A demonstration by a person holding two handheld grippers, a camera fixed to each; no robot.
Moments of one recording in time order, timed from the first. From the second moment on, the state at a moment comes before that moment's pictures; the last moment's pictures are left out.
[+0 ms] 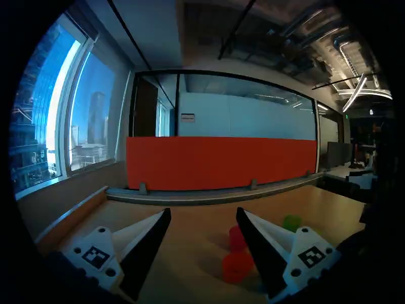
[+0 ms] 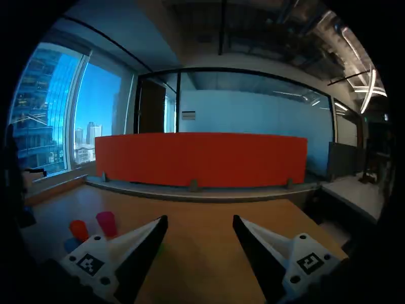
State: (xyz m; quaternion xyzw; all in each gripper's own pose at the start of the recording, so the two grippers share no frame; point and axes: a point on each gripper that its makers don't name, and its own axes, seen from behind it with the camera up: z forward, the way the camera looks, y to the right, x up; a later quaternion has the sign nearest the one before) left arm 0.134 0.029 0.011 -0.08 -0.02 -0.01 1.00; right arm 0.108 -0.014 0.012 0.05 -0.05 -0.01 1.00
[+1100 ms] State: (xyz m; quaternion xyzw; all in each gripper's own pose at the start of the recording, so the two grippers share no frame) left arm 0.199 0.082 0.003 -0.21 -0.02 -0.02 0.98; right arm 0.165 -0.064 0.006 0.17 -0.05 0.00 0.98
